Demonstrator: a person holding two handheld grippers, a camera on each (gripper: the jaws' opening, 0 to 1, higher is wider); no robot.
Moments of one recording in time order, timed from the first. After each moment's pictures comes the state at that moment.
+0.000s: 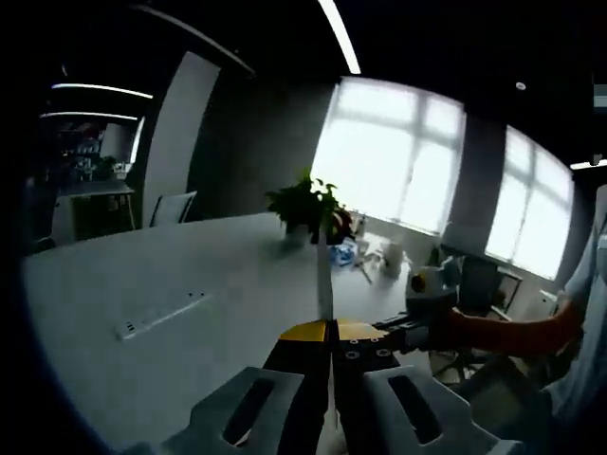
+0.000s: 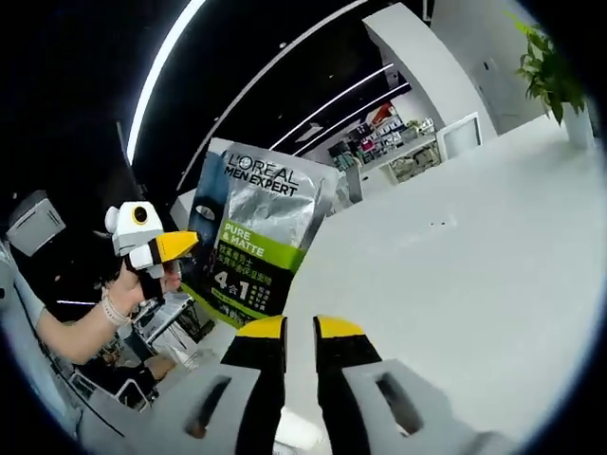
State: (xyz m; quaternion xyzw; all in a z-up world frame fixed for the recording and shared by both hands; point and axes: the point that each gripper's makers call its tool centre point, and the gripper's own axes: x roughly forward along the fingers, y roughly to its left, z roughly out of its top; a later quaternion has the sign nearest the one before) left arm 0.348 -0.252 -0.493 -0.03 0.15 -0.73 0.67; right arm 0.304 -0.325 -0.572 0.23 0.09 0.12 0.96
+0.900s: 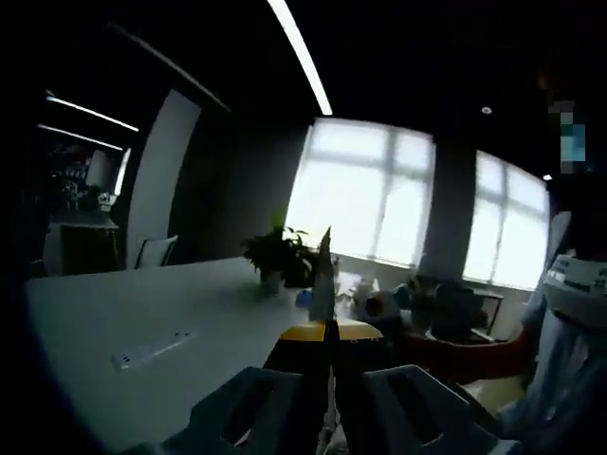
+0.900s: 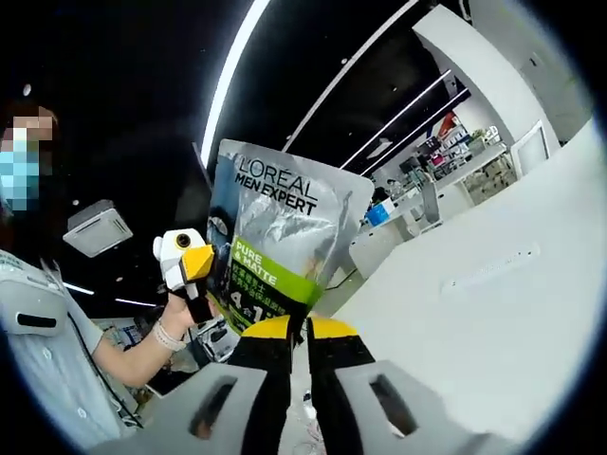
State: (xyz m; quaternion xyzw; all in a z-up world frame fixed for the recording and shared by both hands) left arm 0.303 -0.194 -0.417 -0.09 0.08 -0.76 0.64; right arm 0.291 -0.234 -0.493 0.26 0.01 0.27 0.93
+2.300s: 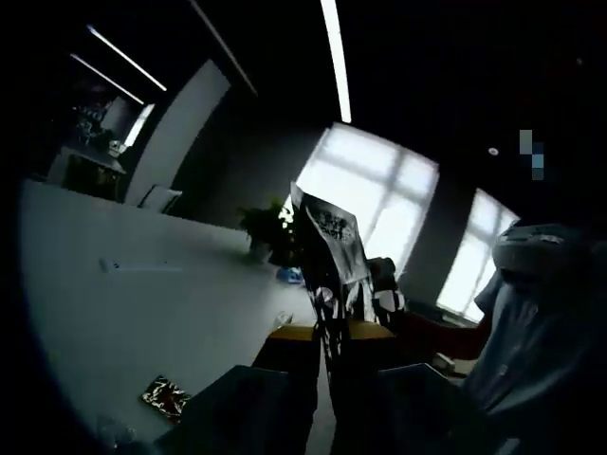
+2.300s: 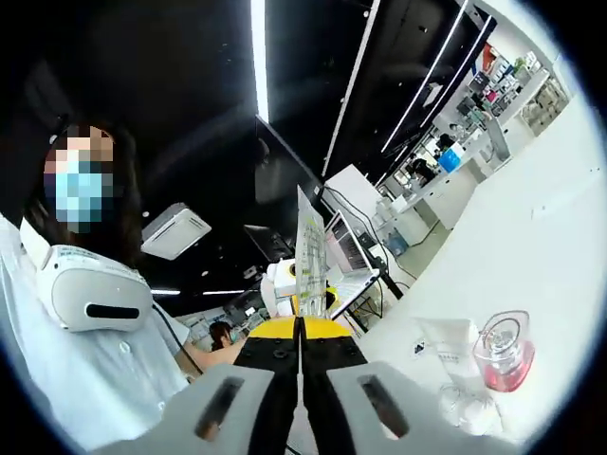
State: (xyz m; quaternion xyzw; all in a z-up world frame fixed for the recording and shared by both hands) left arm 0.273 -0.093 -0.509 -0.18 0.17 -0.75 0.61; right arm 0.225 -0.144 -0.501 0.32 0.06 0.46 0.83
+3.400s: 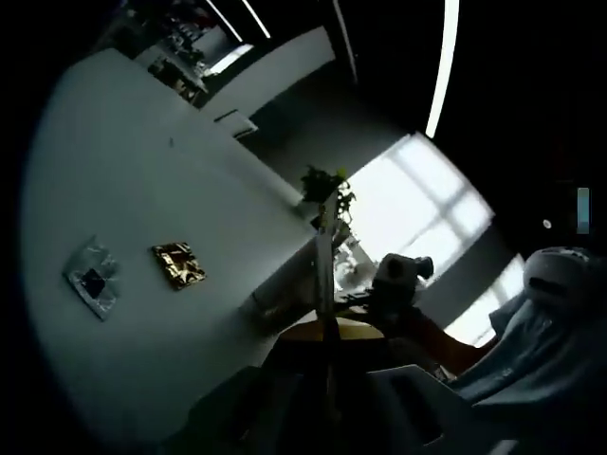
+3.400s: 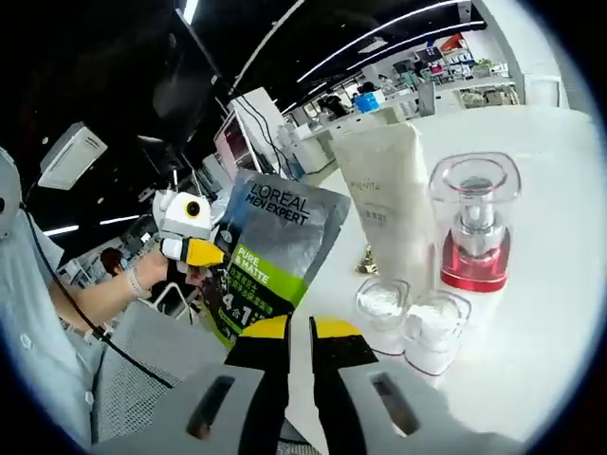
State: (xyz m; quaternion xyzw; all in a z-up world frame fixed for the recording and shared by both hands) left arm 0.270 -0.052 -0.622 -0.27 0.37 -0.63 0.63; right arm 0.239 -0.131 -0.652 0.13 0.29 0.28 0.91
